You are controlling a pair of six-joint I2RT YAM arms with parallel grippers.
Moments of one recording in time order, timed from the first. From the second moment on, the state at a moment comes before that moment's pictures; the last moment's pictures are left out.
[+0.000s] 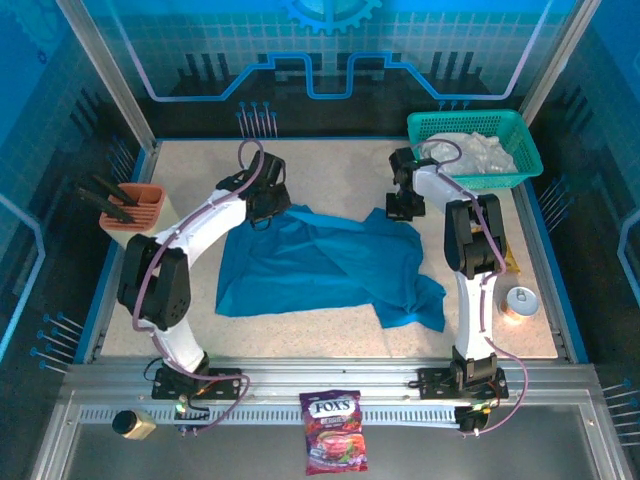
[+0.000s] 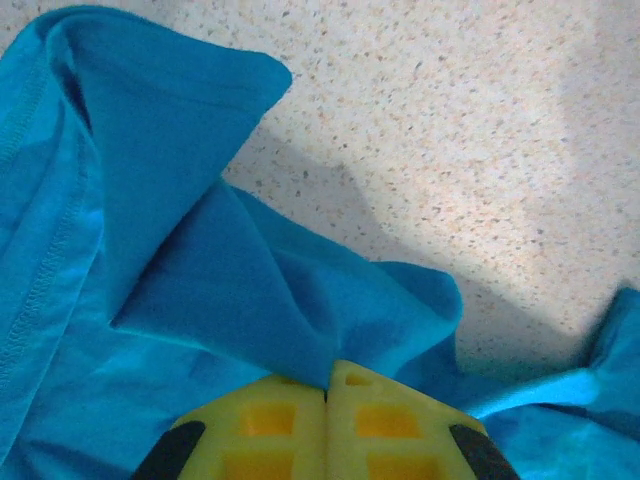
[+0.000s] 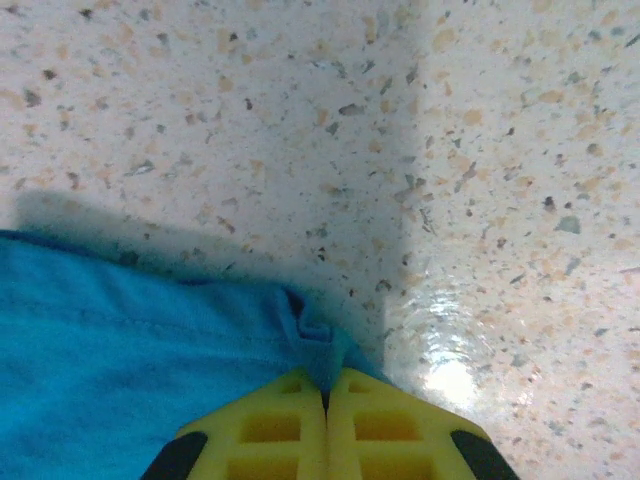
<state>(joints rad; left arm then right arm) -0.35 1.73 1.37 -0.60 -0.08 -0.74 0.22 2.19 1.73 -0.93 0.06 0.28</state>
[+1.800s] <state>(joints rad) -0.28 1.83 1.64 -0.71 -0.22 -0.55 0.31 2.06 1.82 -0.67 0.26 0.12</state>
